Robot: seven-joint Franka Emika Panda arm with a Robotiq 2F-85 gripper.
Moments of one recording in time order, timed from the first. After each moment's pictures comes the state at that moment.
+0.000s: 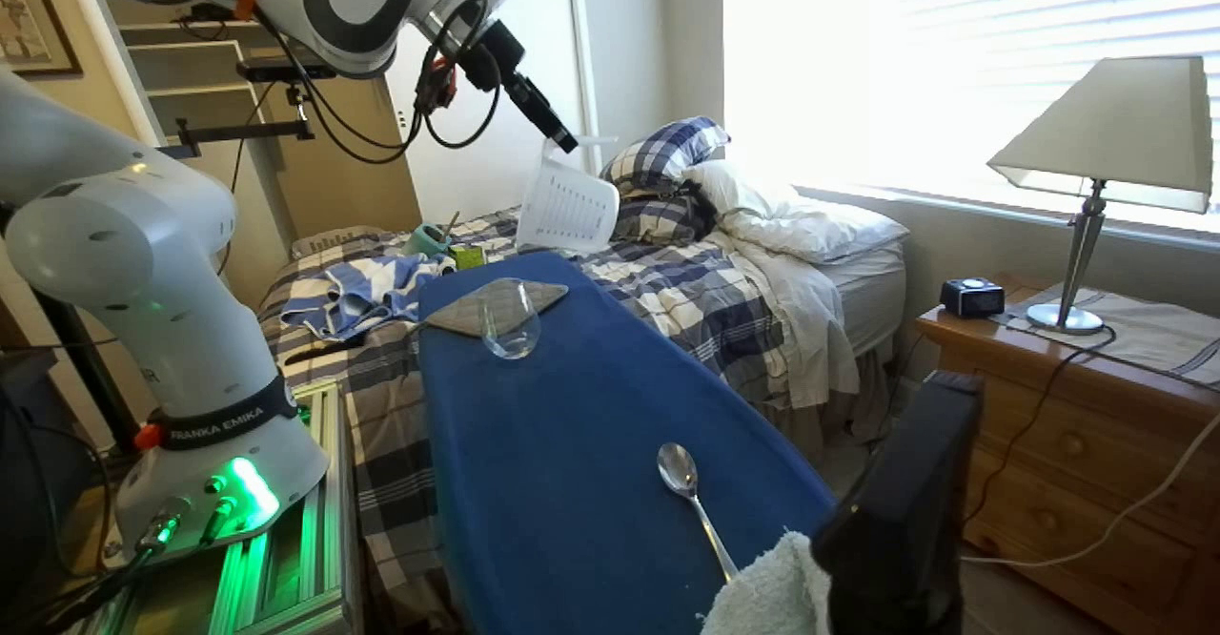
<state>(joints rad) -0.16 -0.69 0.22 -2.74 0.02 2.70 0.39</state>
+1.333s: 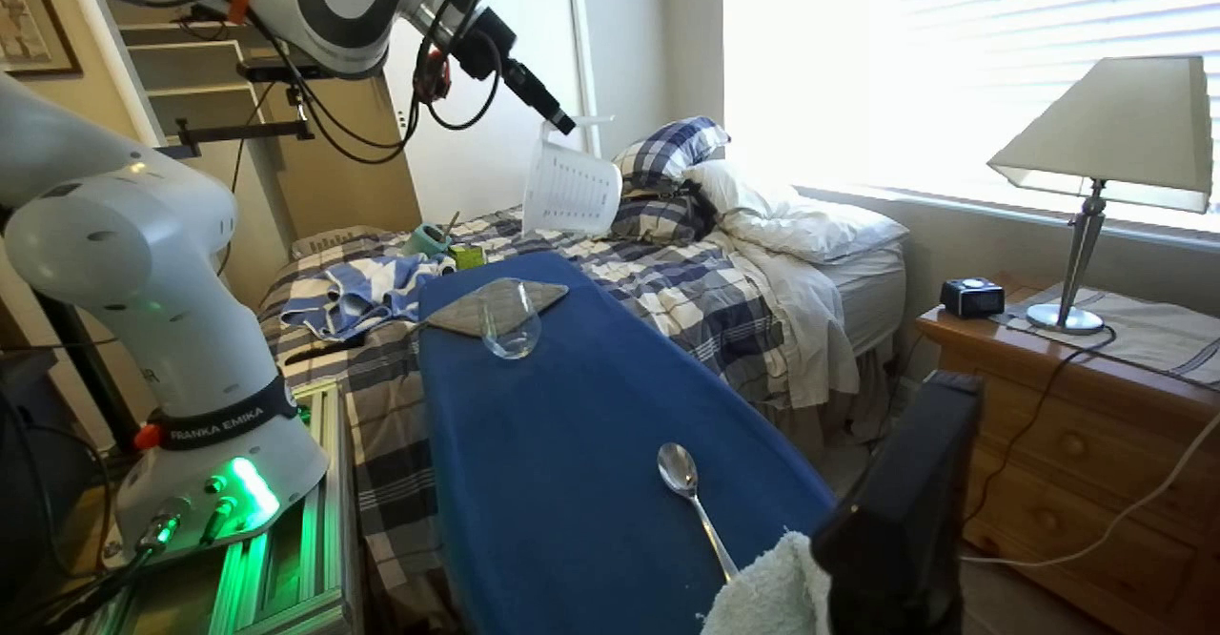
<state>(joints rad) -0.17 -0.72 0.27 -2.74 0.01 2.74 0.38</state>
